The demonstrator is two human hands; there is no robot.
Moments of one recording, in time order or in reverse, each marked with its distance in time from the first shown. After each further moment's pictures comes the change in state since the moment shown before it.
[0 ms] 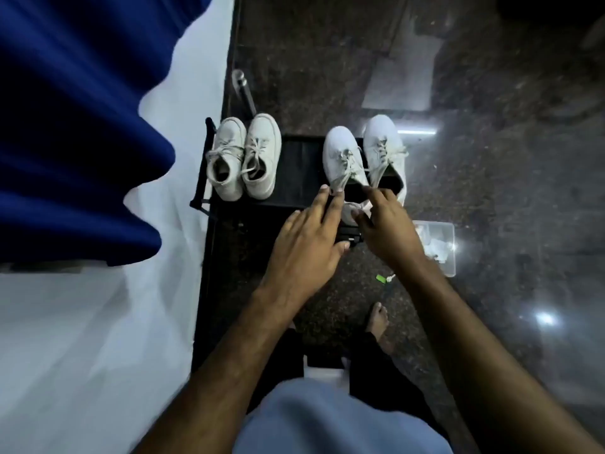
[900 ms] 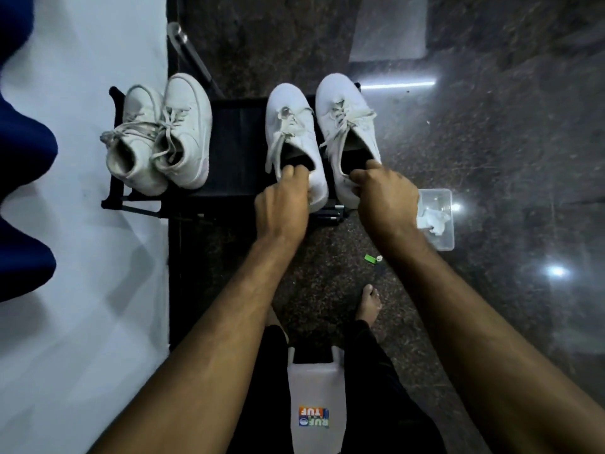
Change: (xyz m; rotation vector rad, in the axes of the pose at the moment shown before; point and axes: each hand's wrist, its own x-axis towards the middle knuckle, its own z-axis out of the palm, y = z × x) left_hand 0.140 0.003 0.164 0.171 0.014 -0.247; right_hand 0.050 0.133 0.023 -0.406 0.016 0.055
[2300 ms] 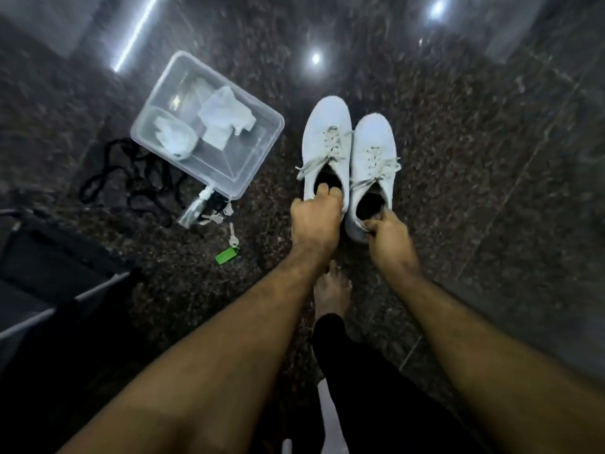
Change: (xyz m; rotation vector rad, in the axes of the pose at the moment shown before) left_hand -0.091 0.324 0.640 0.284 -0.504 1.039; right_hand -0.313 0.373 0.542 0.498 -0.139 1.181
